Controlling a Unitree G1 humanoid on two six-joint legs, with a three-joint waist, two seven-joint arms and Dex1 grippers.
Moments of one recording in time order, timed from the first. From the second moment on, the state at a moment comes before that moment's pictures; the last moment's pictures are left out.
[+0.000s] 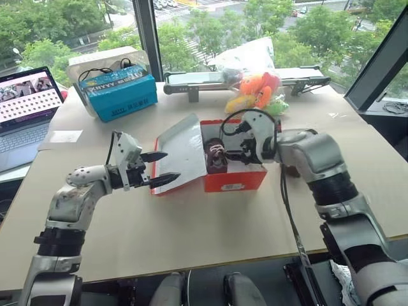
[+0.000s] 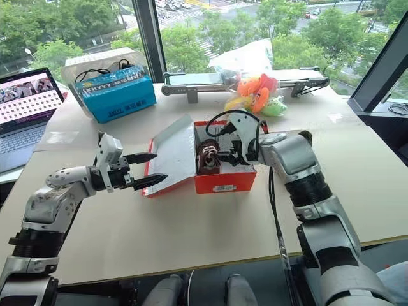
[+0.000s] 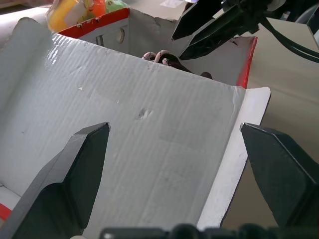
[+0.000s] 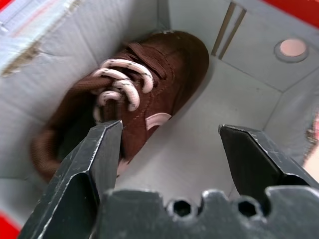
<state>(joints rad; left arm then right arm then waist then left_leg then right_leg) -0.45 0.64 0.06 -0.01 -0.47 0.46 -1.02 -1.00 -0.46 0.30 0.31 0.29 0.98 0.53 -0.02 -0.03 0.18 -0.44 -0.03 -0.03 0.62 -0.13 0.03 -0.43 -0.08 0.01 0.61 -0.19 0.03</state>
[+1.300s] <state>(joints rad) -0.42 0.65 0.10 -0.07 -0.48 0.49 -0.97 -1.05 -0.37 0.34 0.45 0.10 0.84 0.68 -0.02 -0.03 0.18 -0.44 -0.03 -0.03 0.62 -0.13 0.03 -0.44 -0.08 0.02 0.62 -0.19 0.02</state>
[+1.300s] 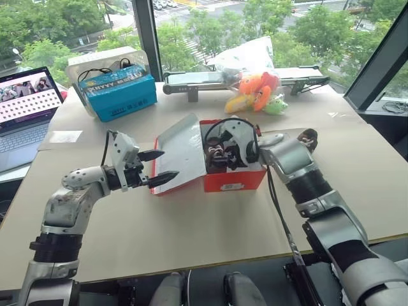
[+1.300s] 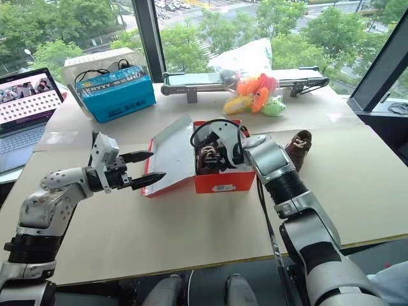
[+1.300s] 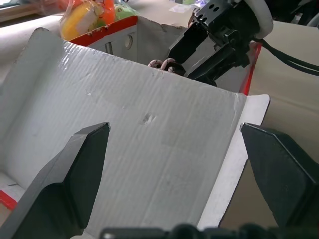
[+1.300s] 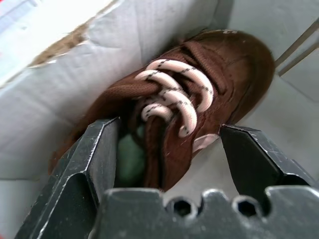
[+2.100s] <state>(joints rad) -0.42 0.64 0.10 -0.07 -0.48 0.50 -0.97 -1.06 -0.38 0.19 0.27 0.08 0.99 0.63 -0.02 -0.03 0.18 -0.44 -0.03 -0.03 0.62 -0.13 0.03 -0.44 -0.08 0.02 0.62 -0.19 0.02</state>
